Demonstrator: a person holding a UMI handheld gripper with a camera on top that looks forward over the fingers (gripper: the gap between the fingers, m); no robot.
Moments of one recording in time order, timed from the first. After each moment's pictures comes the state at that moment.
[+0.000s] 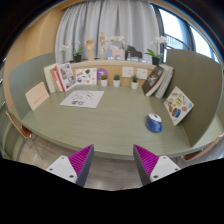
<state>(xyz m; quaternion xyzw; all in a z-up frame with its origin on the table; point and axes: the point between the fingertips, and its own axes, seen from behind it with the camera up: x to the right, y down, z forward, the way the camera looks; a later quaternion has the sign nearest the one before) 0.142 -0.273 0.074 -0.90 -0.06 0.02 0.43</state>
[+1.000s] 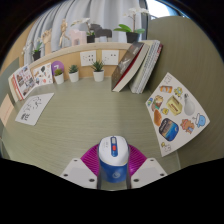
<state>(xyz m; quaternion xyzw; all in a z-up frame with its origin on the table) 0.312 -0.062 -0.010 -0.92 0.00 -0.02 0.38</state>
